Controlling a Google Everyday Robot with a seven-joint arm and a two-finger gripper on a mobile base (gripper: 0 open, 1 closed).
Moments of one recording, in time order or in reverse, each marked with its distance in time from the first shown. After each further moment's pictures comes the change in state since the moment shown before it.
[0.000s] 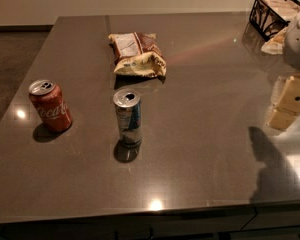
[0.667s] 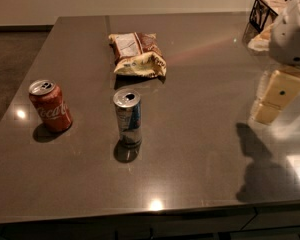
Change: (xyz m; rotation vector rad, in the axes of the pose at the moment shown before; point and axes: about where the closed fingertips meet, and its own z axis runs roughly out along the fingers) arm -0.022 -0.004 0.004 -0.012 -0.048 -0.019
